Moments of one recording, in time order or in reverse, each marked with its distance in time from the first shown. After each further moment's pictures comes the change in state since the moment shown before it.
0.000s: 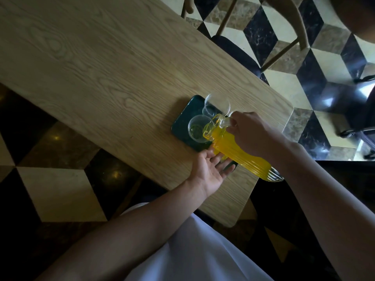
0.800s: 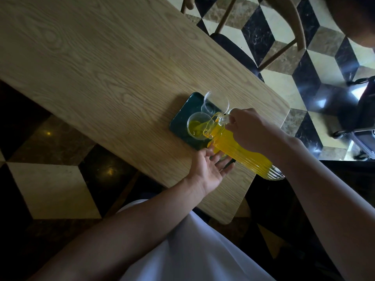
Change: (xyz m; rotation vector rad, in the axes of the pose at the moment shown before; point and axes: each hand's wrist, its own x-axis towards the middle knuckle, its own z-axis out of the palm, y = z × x) left_hand -0.002 0.000 -0.002 -0.001 -0.032 -0.035; right_hand 0.007 -0.004 0.000 -0.032 -0.026 0.036
